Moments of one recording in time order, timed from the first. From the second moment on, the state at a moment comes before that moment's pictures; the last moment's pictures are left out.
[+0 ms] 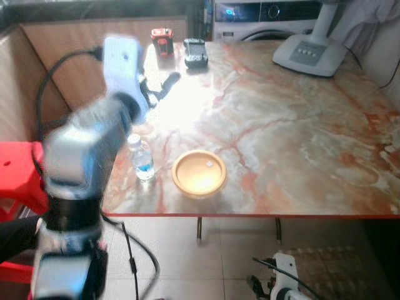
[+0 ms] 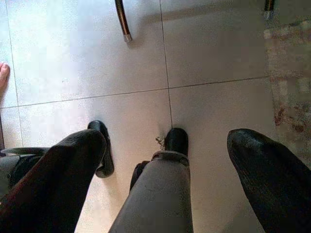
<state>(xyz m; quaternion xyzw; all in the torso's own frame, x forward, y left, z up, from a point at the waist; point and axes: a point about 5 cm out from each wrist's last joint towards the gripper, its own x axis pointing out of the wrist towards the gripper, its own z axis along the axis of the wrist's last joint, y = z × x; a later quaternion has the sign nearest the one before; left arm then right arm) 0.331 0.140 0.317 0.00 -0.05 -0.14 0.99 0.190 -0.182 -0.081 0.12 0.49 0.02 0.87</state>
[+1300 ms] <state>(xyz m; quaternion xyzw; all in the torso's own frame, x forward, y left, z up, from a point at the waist) 0.319 0.168 0.275 0.08 0.22 -0.21 0.95 0.190 -0.177 -0.082 0.11 0.49 0.03 0.86</state>
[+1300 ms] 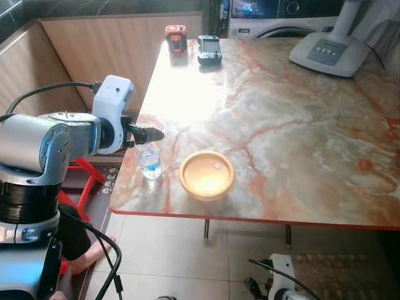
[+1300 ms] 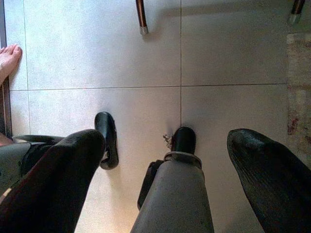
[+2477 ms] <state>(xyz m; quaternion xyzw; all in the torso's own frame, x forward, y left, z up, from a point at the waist) 0.331 0.181 0.250 0.06 0.23 -0.16 0.96 0.190 -0.185 -0.080 0.10 0.49 0.04 0.86</state>
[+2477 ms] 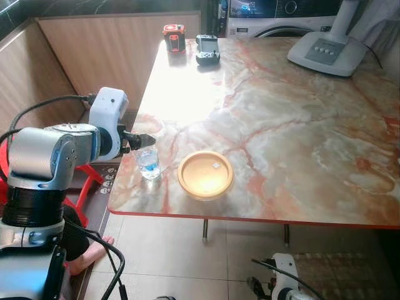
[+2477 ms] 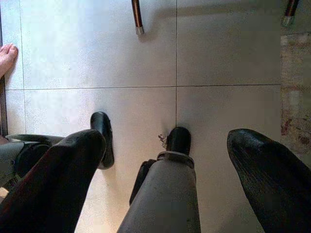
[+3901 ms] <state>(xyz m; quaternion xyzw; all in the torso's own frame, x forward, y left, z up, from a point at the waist) 0.330 0.174 0.243 0.05 0.25 -0.18 0.95 0.190 -0.184 -0.080 0.10 0.50 0.05 0.86</state>
